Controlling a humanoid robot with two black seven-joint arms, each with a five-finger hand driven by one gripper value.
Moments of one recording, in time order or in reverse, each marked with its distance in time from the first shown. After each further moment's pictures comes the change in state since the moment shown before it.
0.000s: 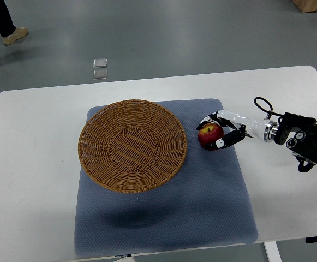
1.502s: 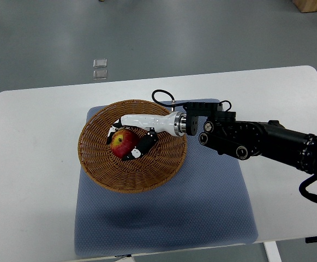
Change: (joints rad) left arm 0.000 0.000 -0.005 -0.006 0.000 -0.001 0.000; right arm 0.295 0.408 -0.246 -0.063 -0.097 -0.062 0.008
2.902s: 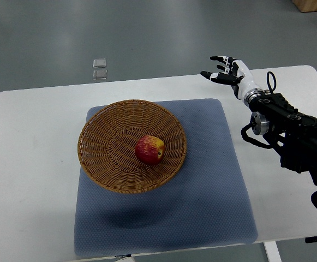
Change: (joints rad) left arm 0.000 0.000 0.003 -0.003 0.000 0.000 0.000; right arm -0.168 -0.106 0.436 -0.234 0.859 -0.322 -0.179
